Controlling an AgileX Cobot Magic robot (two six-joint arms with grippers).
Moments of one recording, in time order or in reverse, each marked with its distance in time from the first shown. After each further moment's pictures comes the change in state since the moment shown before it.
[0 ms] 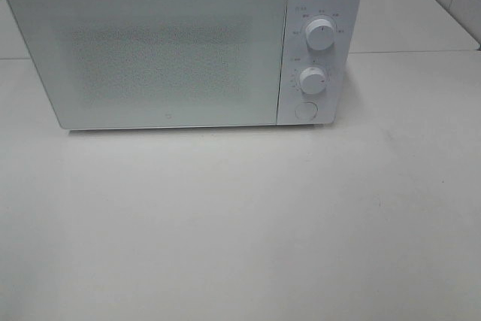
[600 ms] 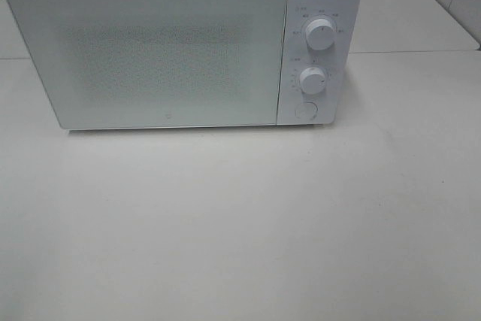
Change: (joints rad) left arm 0.000 0.000 0.000 0.000 0.000 0.000; right arm 0.000 0.122 -0.075 -0.001 -0.077 0.000
